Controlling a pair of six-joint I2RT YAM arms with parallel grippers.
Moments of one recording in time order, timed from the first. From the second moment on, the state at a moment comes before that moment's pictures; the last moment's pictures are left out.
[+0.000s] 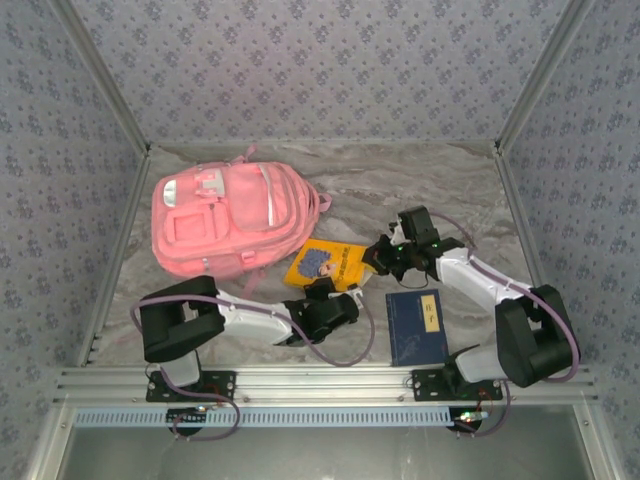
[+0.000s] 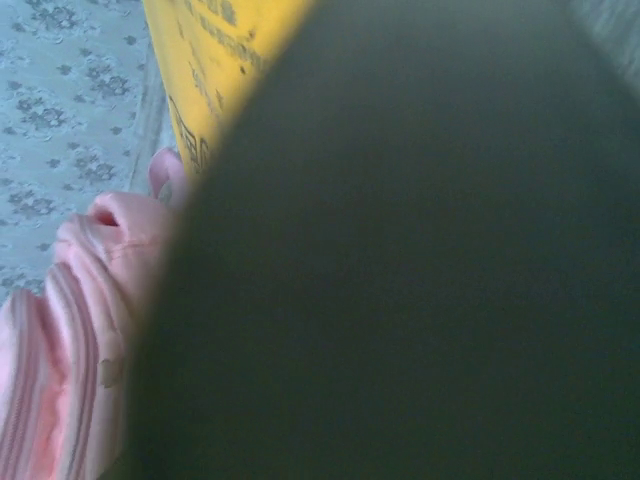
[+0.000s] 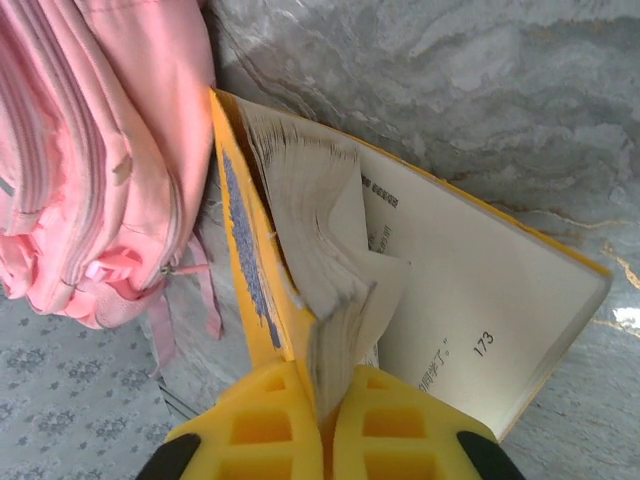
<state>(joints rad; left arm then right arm) -1.29 1.72 0.79 0.08 -0.83 0.41 0.38 1.37 0.76 -0.31 -0.57 0.96</state>
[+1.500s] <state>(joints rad) -0.70 1.00 0.88 -0.02 -0.04 -1.32 0.69 1.26 0.66 0.58 -0.38 1.42</state>
